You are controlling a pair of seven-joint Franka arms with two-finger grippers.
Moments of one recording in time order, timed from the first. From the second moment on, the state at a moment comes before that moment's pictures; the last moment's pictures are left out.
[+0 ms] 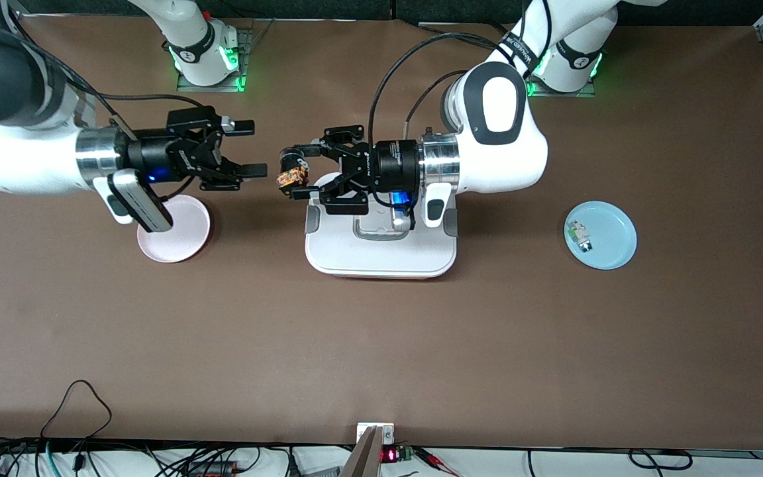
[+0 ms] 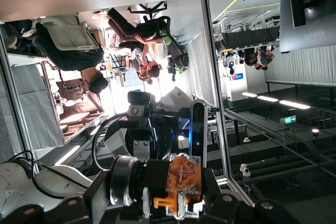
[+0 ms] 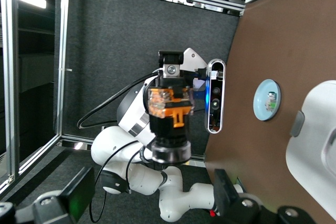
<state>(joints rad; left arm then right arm) -0.39 0.50 -0.31 -1.43 -1.81 2.31 -0.89 0.20 0.19 -0.04 -1.79 1.53 1.63 -0.60</state>
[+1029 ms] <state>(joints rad) -0.41 0.51 -0.31 -1.43 -1.81 2.34 -0.89 0.25 0.27 -0.04 -1.79 1.68 1.66 -0.68</state>
